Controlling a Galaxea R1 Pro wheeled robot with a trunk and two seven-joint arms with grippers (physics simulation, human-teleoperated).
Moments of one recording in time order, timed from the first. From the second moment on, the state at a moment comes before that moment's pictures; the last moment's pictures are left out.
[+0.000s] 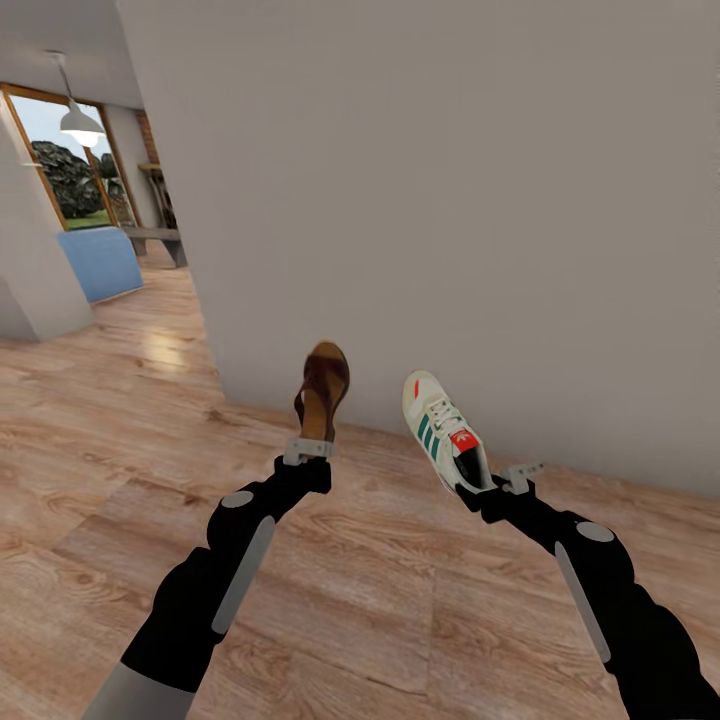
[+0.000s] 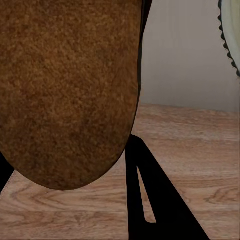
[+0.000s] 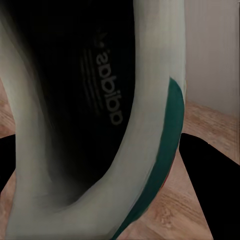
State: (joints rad) left arm -0.51 -0.06 -0.28 -1.43 0.20 0.57 -0.02; right arm -0.39 -0.15 -0.03 -1.43 0.00 0.49 0.42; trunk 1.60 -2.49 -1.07
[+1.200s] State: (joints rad) left arm -0.51 -0.06 -0.28 -1.43 0.20 0.57 -0.02; right arm -0.39 -0.15 -0.04 -1.43 0.01 0.49 0.42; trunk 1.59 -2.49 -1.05
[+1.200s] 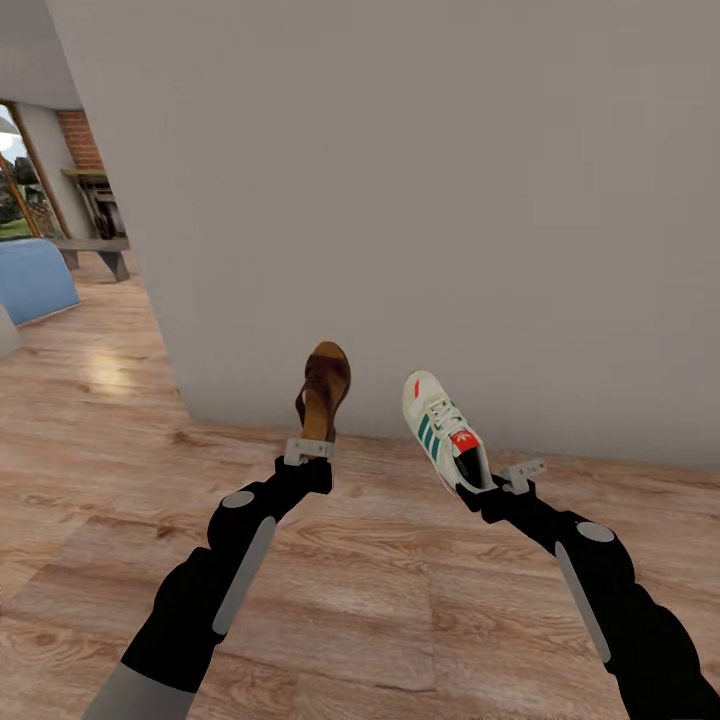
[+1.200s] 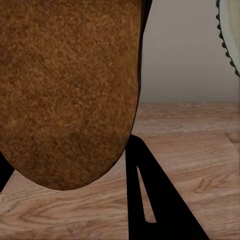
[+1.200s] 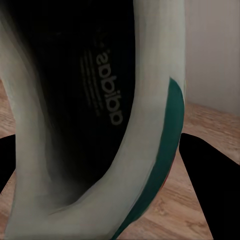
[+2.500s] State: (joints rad) left arm -0.51 -0.06 -0.28 -1.43 0.20 0.57 -0.02; right arm -0.39 -0.15 -0.03 -1.43 0.01 0.49 0.42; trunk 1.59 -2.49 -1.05
